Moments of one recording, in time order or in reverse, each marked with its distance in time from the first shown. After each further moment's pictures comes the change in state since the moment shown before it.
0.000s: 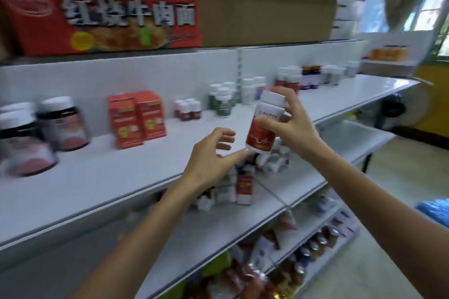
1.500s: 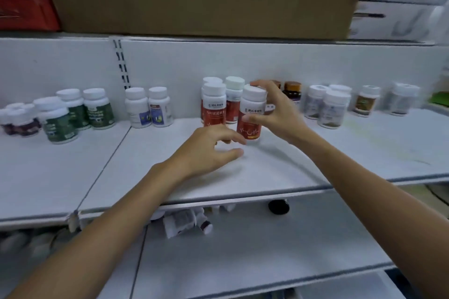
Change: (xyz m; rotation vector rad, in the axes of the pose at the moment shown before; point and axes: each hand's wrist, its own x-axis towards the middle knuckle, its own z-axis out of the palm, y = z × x) left_hand 0.346 0.032 0.345 0.460 0.035 -0.056; right_hand 0.347 0.323 -0.279 -0.096 -0.438 -0.274
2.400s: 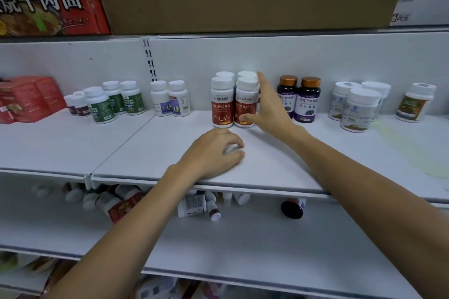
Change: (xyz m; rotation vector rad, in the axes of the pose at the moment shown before) left_hand 0.001 0.025 0.040 0.387 0.042 -0.278; right_hand 0.027 0.031 0.023 -0.039 -0.131 -0.005
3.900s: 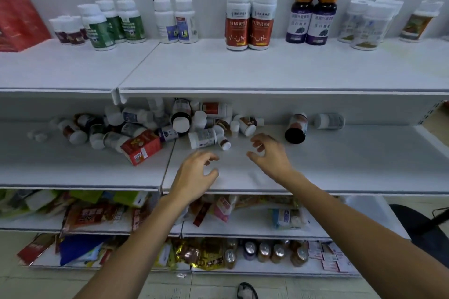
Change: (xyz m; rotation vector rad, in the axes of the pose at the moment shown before) left_hand -0.173 -0.084 0.118 -0.279 -0.018 -0.232; right_hand -0.225 0.022 0.125 -0.098 -0.169 0.314
